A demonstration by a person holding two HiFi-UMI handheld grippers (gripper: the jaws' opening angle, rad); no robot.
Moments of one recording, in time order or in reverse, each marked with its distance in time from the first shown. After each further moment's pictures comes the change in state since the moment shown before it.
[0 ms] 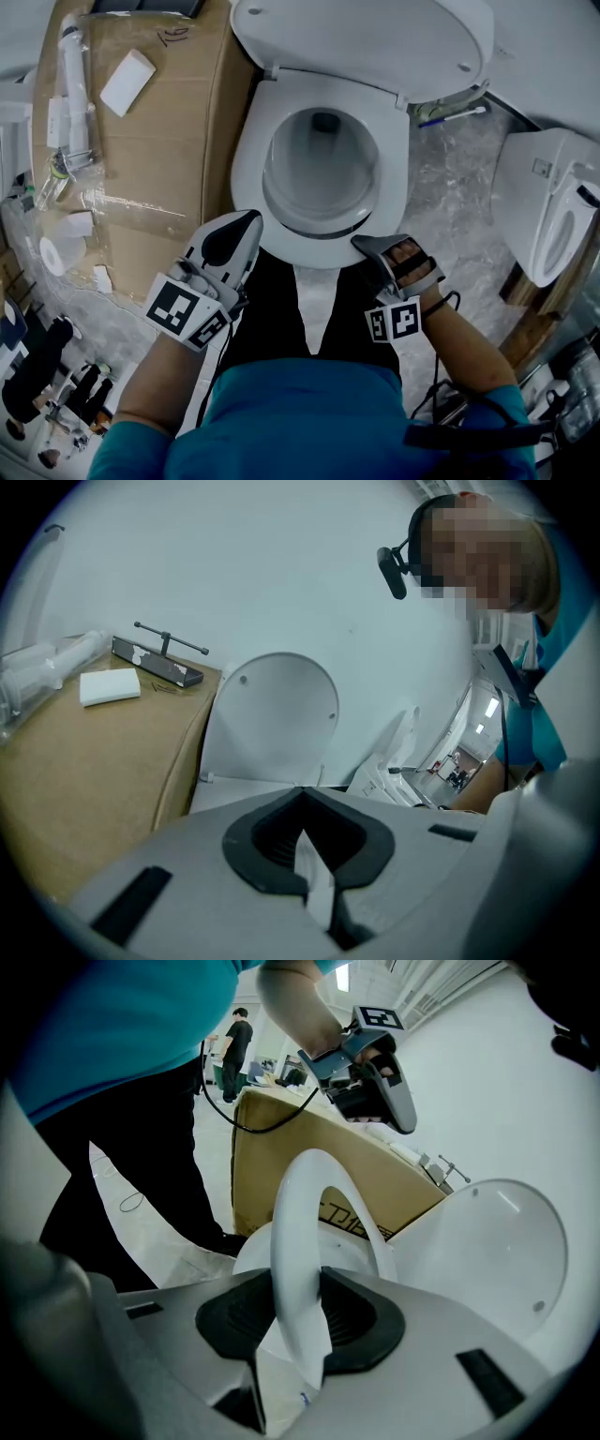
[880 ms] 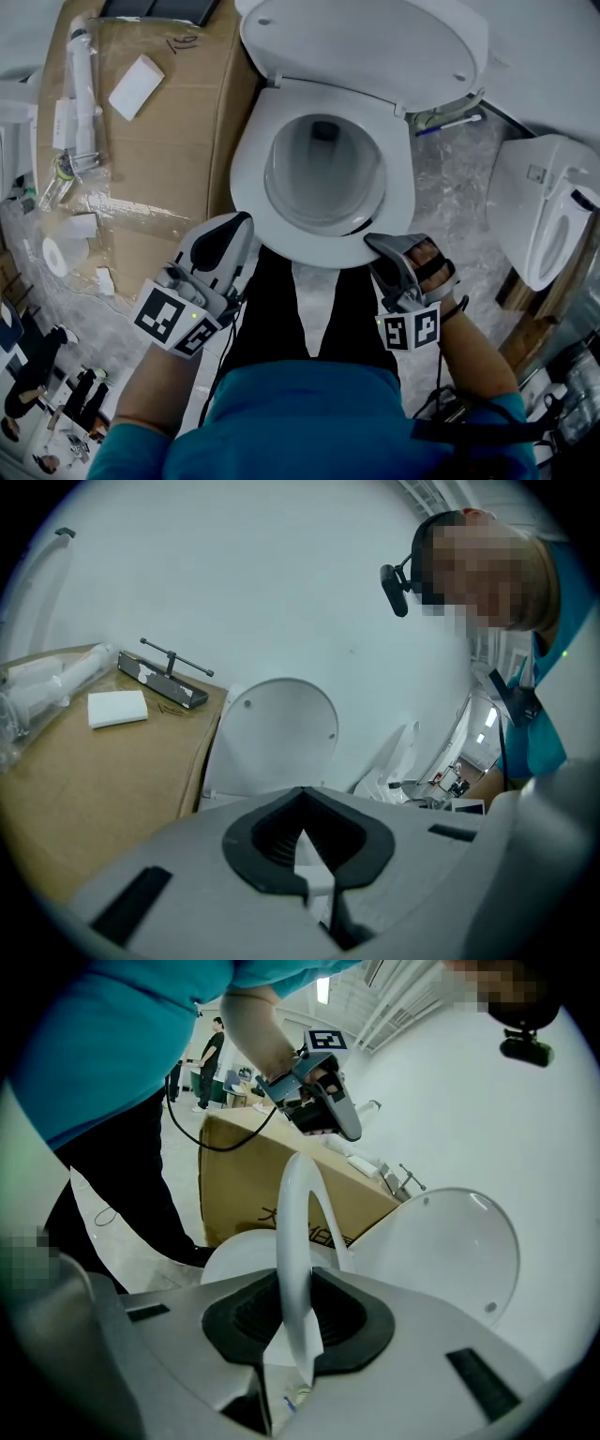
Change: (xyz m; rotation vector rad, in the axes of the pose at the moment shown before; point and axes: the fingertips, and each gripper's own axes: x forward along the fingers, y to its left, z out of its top) left arm -0.020 0.001 0.034 -0.014 -0.081 0.000; right arm -0.041 -0.066 0.010 0.087 -0.045 -0.134
